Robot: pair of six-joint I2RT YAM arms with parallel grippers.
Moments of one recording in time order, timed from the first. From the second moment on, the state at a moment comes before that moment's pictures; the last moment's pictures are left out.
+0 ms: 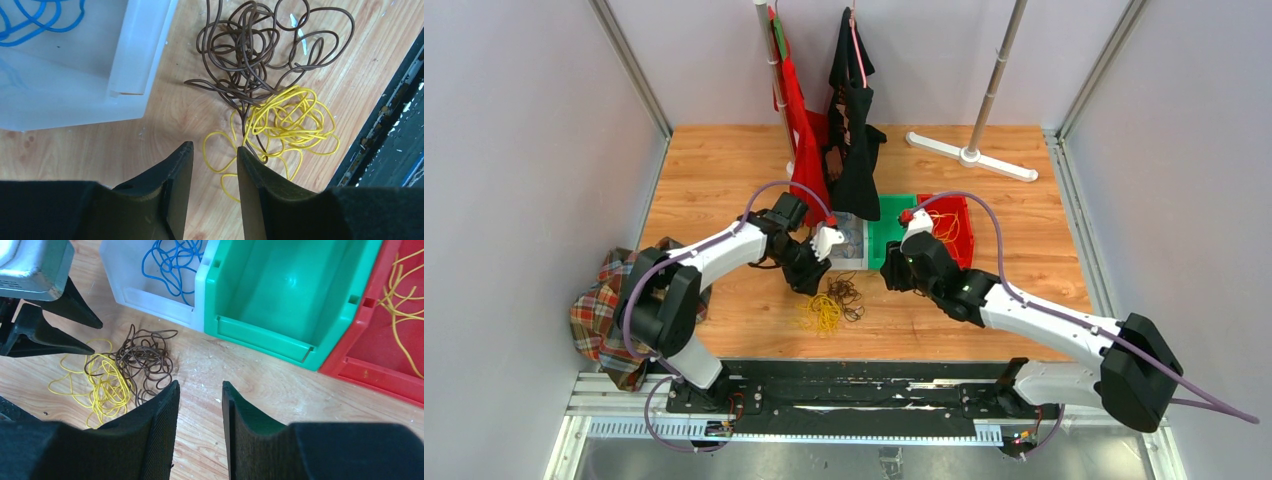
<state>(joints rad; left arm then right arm) -0.47 1.59 1.00 -0.65 0.50 0.58 0.87 1.18 0.72 -0.14 0.27 0.45</state>
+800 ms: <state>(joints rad) -0.44 1.49 0.95 -0.70 0.60 0.69 0.92 1.25 0.71 -0.07 0.27 0.42</state>
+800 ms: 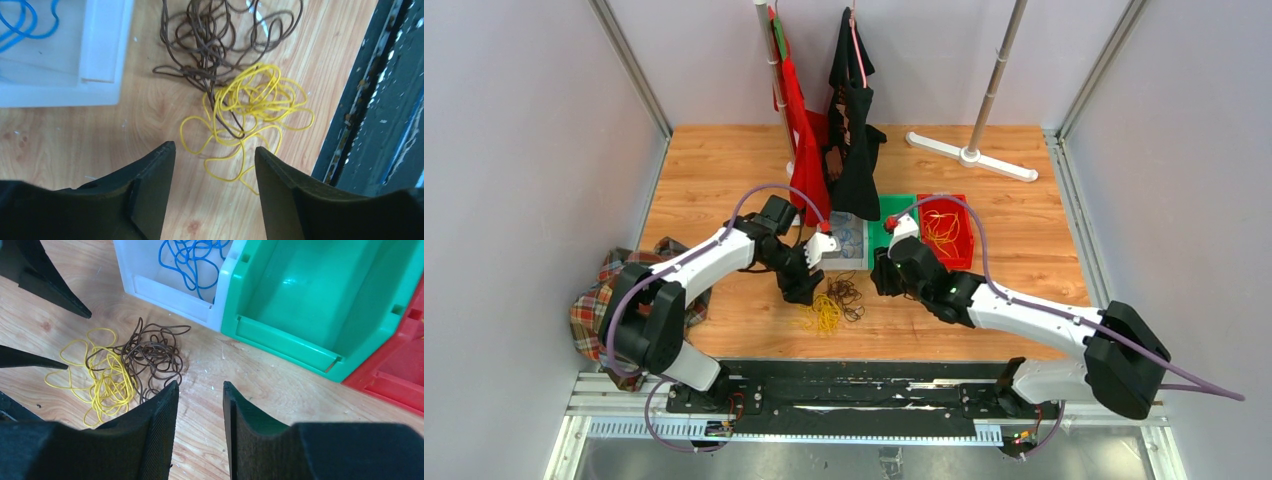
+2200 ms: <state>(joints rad) -0.44 1.15 1.30 -1.08 0.49 0.82 1.01 1.65 0.71 0.22 0.21 0.39</state>
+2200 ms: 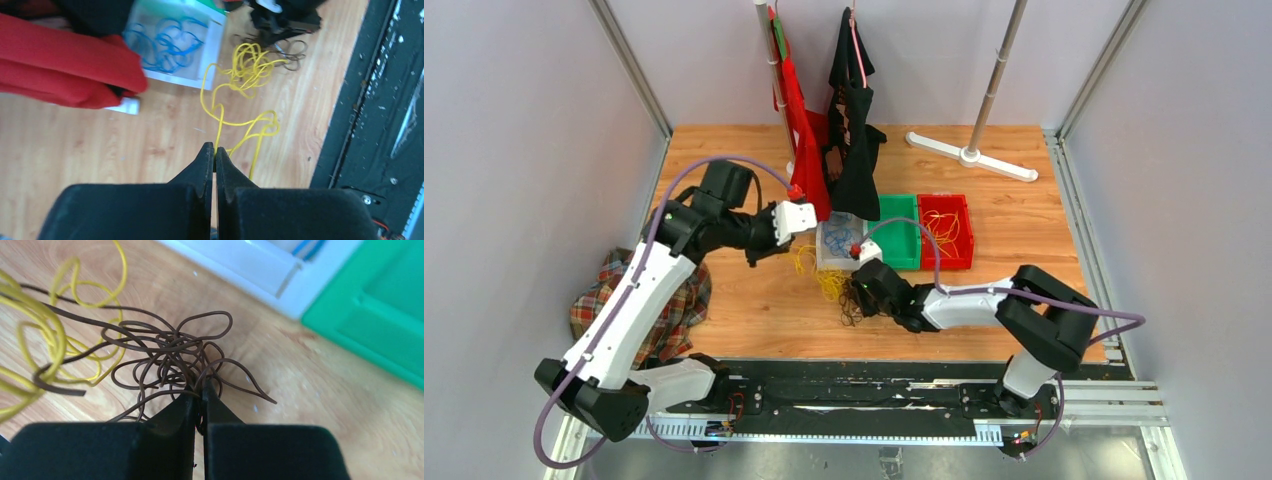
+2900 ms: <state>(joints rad) -0.44 1.15 1.88 -1.17 0.30 0.79 1.02 1.35 0.59 0.05 0.27 0.38</state>
